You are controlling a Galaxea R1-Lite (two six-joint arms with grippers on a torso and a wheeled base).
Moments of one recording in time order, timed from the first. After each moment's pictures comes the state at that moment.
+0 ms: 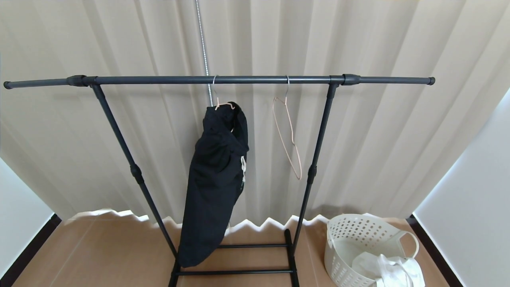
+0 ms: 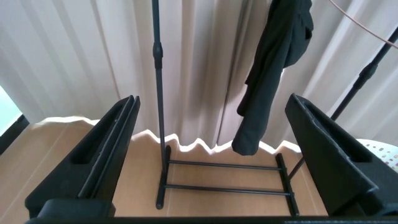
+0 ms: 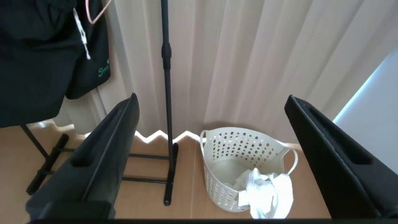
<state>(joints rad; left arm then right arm) 0.00 0.00 0.00 -0.02 0.06 -0.04 0.00 0.01 -0.01 0.02 0.04 -0.01</state>
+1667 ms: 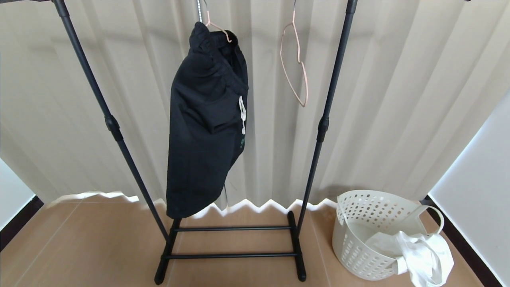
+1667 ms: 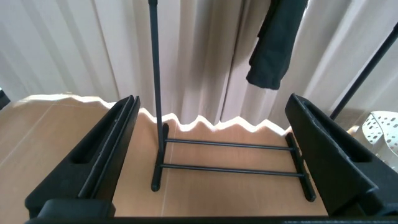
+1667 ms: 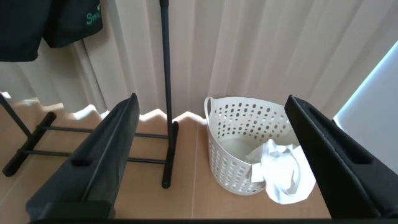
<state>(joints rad) 0.00 0.00 0.00 -0.01 0.06 -0.05 0.00 0.01 -0.01 0.02 0.04 -0.01</state>
